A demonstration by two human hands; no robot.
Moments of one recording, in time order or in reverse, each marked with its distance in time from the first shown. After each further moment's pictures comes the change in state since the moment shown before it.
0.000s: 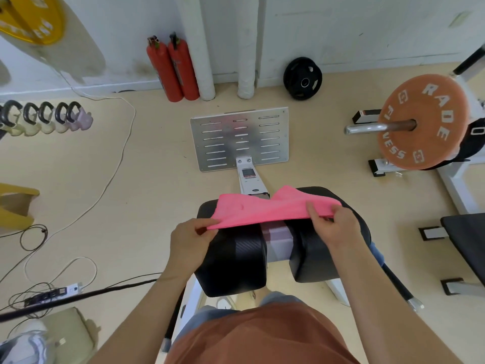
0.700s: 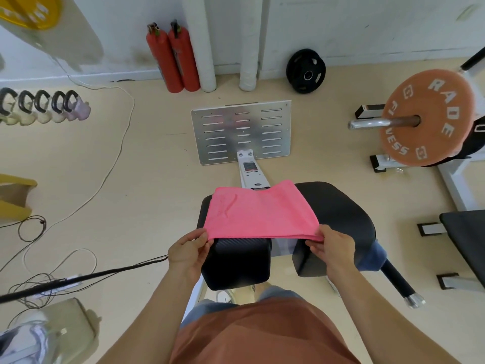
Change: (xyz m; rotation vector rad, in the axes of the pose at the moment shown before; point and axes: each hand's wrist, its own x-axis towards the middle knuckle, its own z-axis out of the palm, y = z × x) left_hand 0.003 -0.045 0.011 -0.973 0.168 -0.699; right_hand 0.008 0.069 -0.013 -0.146 0.023 0.063
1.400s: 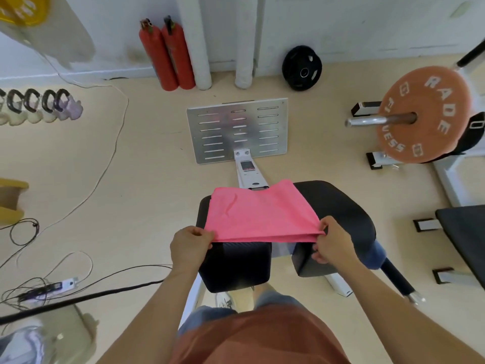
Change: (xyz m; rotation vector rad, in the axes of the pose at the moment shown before) left_hand 0.008 0.008 0.011 0.872 0.037 0.344; right_hand 0.025 -0.001 -0.005 -0.798 -0.198 -0.298
